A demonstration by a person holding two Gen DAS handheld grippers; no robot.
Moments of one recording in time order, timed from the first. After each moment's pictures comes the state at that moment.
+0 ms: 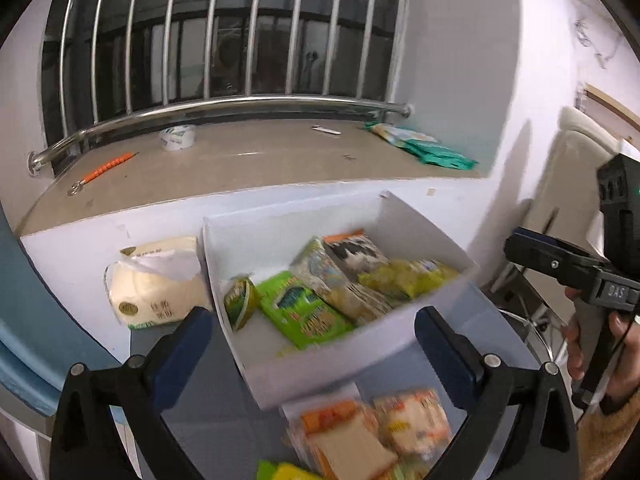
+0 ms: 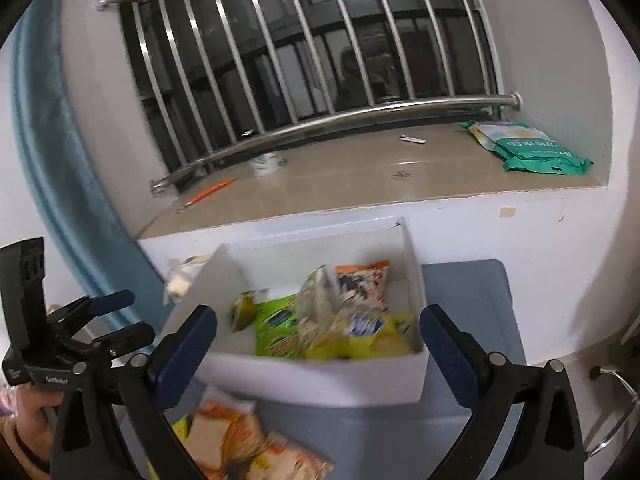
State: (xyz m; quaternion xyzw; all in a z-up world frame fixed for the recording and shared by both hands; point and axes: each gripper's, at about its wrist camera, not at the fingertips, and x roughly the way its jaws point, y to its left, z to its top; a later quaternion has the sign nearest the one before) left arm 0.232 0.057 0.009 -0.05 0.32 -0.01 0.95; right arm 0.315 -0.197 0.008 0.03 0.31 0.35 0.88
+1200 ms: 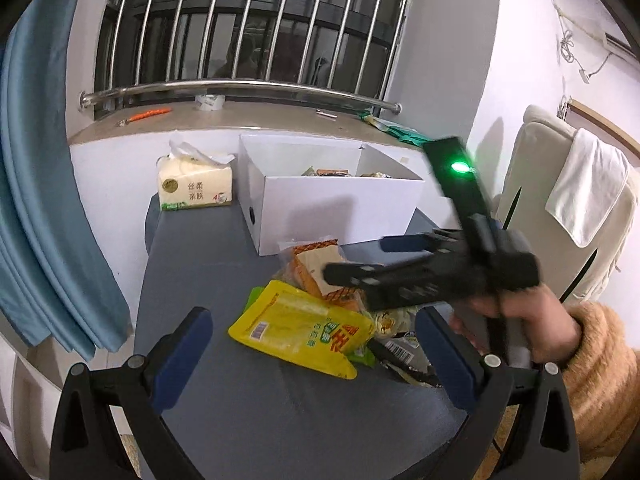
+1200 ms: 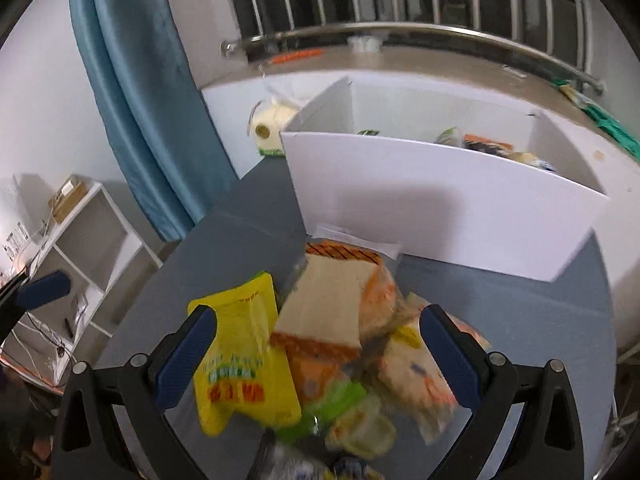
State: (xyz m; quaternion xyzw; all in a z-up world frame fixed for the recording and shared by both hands) left arm 0.037 0.047 -0.043 -0.10 0.31 0.00 0.95; right arm 0.197 -0.086 -0.088 -0.12 0.41 0.41 0.80
